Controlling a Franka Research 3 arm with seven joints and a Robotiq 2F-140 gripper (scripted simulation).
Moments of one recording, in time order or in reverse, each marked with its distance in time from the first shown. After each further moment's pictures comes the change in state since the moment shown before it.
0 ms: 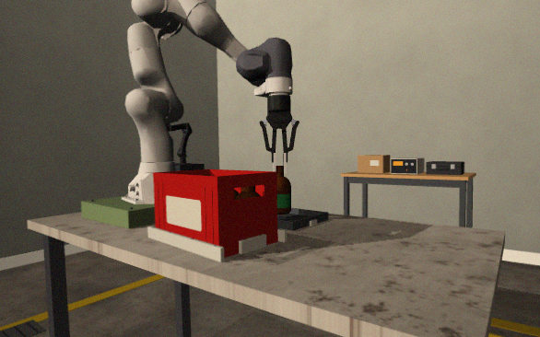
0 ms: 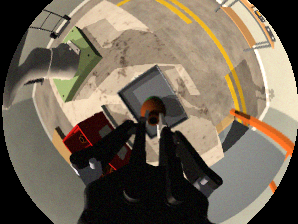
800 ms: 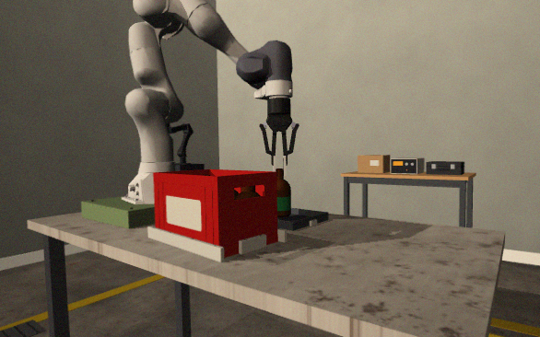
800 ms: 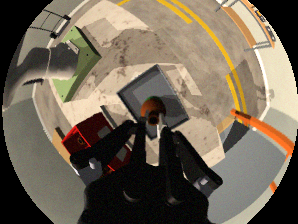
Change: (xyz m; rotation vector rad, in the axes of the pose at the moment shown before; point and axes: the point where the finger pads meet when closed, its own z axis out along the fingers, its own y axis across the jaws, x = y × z) arm -0.001 -0.001 0.009 0.002 0.001 0.000
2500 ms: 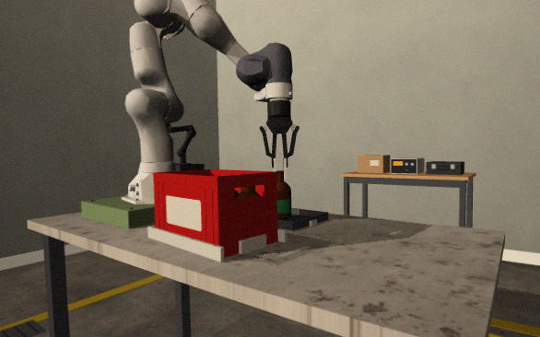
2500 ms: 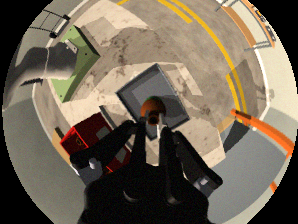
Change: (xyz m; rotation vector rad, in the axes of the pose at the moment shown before) arm -0.001 0.001 0.007 -0.003 -0.001 0.001
